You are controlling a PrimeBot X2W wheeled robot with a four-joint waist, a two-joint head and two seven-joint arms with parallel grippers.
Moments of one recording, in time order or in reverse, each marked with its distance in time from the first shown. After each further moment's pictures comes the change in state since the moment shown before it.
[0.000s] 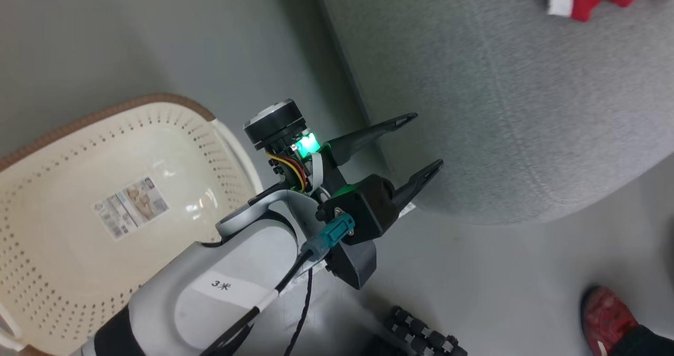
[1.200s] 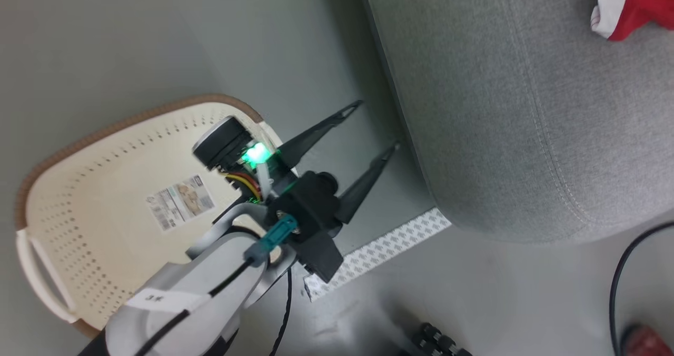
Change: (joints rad) left arm 0.077 0.049 0.055 -0.019 -0.060 0.132 -0.079; right arm 0.263 0.120 0.272 0.136 -0.192 0.000 0.000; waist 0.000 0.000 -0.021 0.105
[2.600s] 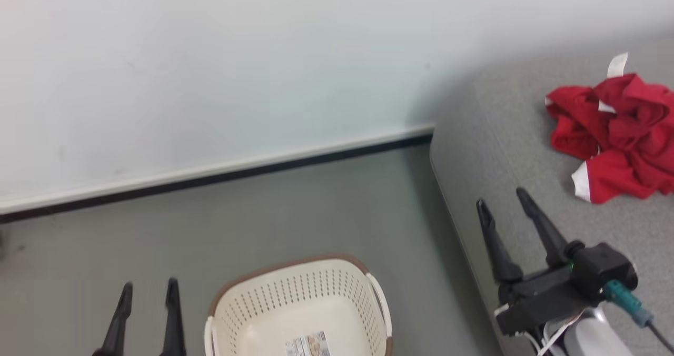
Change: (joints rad) left arm 0.867 -0.050 0.635 -0.141 -0.212 0.193 -0.207; right arm 0.644 0.199 0.314 -0.271 -0.222 0.000 0.000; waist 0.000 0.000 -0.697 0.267
